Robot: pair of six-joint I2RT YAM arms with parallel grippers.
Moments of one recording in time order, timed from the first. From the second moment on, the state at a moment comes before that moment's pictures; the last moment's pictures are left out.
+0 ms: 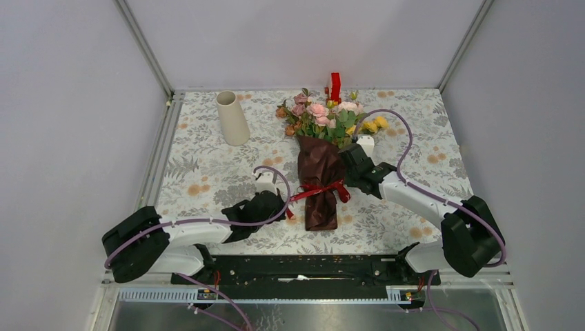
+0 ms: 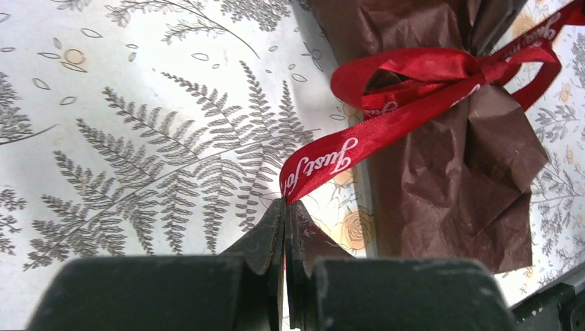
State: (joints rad) left arm -1.00 1.26 0.40 0.21 -0.37 -0.79; right arm 0.62 1.39 0.84 -0.41 0.41 0.59
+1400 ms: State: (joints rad) left arm -0.72 1.01 0.35 0.04 -0.31 -0.77; right arm 0.40 1.25 0.72 -0.41 0.36 0.60
